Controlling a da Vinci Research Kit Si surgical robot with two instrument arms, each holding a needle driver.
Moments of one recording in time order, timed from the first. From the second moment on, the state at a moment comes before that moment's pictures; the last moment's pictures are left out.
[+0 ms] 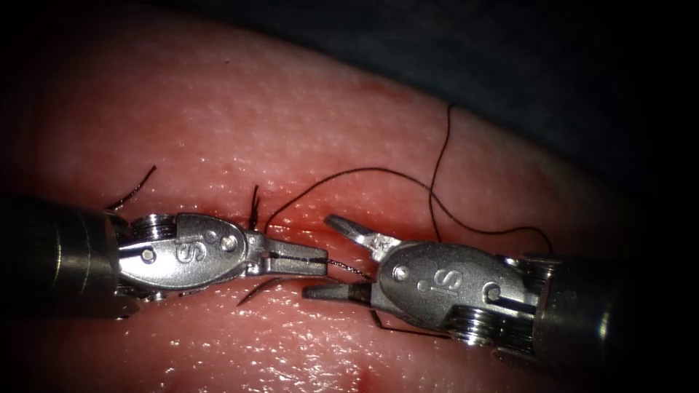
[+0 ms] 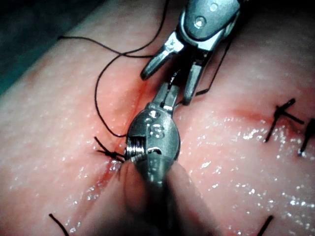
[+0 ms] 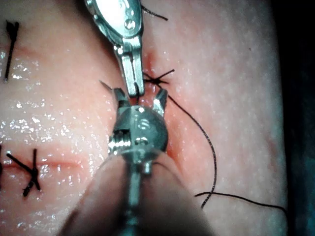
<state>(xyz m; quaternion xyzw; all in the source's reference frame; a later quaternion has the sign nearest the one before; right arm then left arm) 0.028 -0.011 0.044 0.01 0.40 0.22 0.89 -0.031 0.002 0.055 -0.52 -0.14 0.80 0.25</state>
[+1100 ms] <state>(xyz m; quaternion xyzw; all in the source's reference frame) 0.024 -0.014 0.038 -0.02 0.43 0.24 0.87 -0.033 0.012 0.061 -0.49 -0.06 0.83 0.24</state>
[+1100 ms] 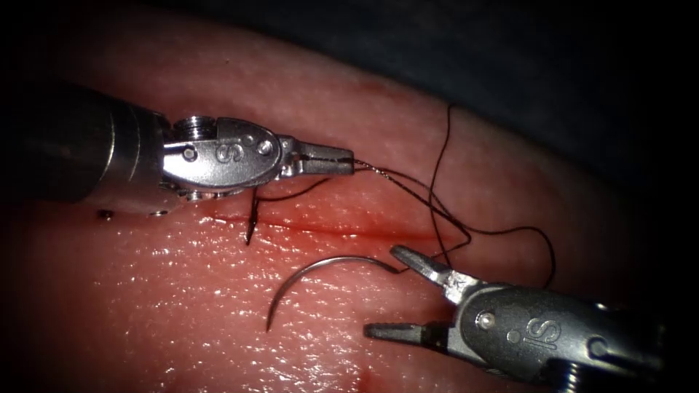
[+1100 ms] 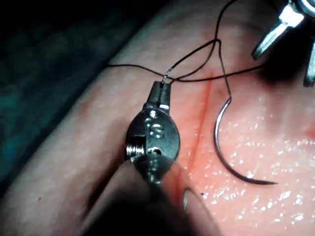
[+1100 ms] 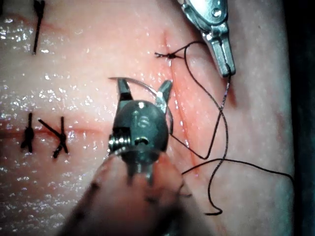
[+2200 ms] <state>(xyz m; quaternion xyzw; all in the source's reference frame) 0.024 -0.017 0.037 -0.02 0.42 0.23 0.88 -0.038 0.015 0.074 -0.48 -0.21 0.80 0.30</state>
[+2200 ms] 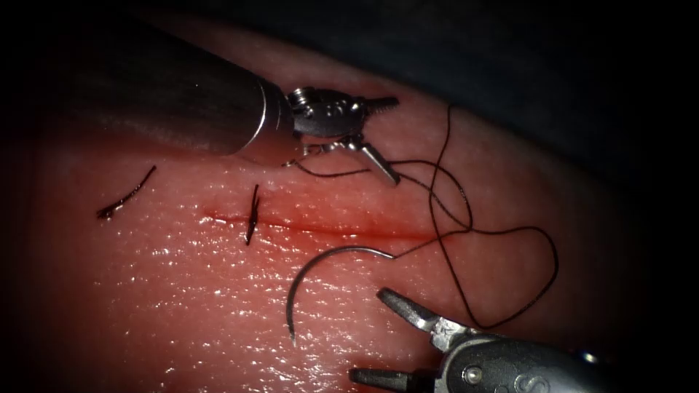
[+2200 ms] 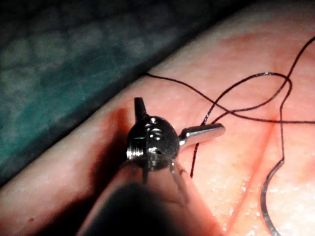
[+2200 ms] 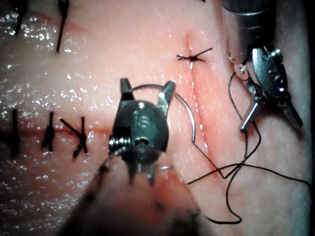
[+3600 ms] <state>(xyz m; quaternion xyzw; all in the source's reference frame) 0.025 -0.017 0.038 -0.01 0.42 0.22 0.88 -0.023 0.018 0.060 -0.61 -0.34 0.71 0.09</state>
